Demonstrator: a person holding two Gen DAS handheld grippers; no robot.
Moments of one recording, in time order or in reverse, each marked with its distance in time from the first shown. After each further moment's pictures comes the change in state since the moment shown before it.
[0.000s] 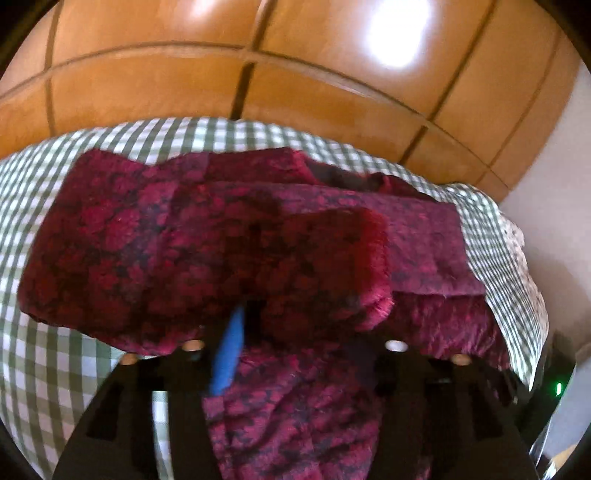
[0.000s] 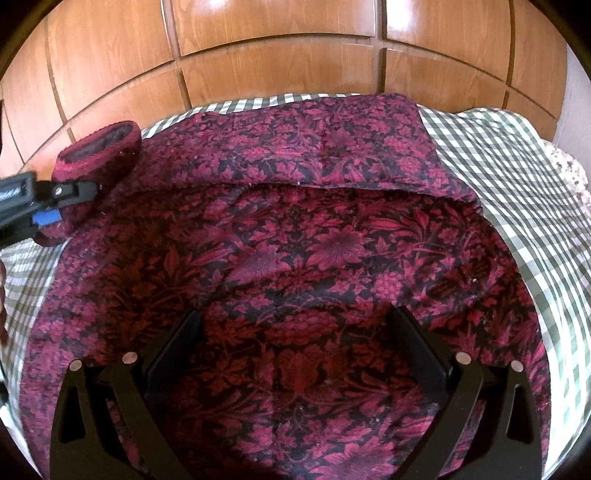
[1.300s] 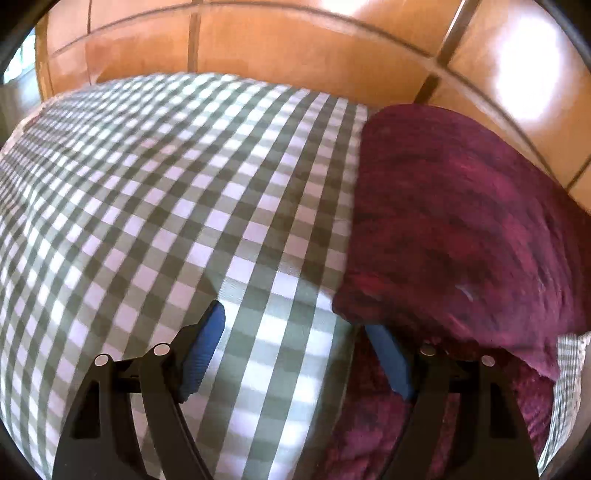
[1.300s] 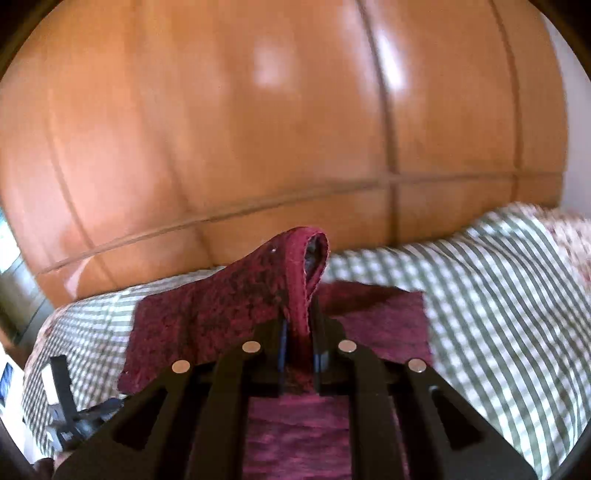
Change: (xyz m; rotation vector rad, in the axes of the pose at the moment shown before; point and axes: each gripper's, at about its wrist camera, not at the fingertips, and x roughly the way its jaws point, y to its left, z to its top) left arm 0.022 0.083 -0.007 -0.371 0.028 0.385; right arm -0.058 -0.031 0.157 0.102 -0.278 0.068
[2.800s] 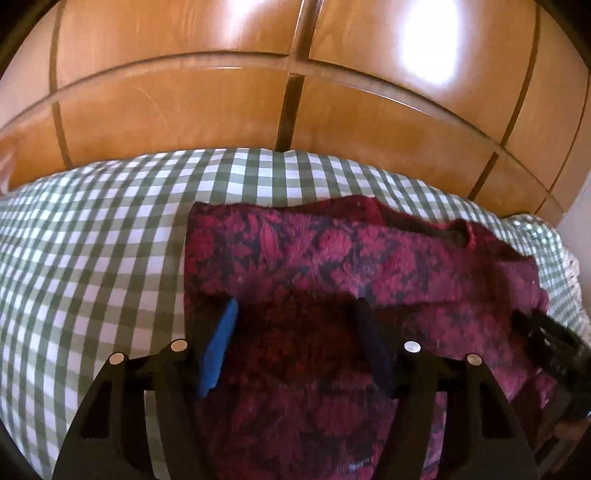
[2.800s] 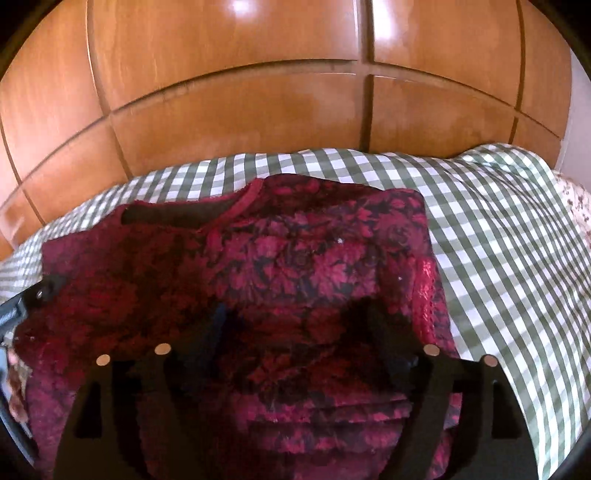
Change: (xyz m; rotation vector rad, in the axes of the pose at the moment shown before) left arm 0.027 -0.091 0.019 0.323 -0.173 -0.175; right arm 0.111 -0.021 -0.071 -0.088 0.185 -0.132
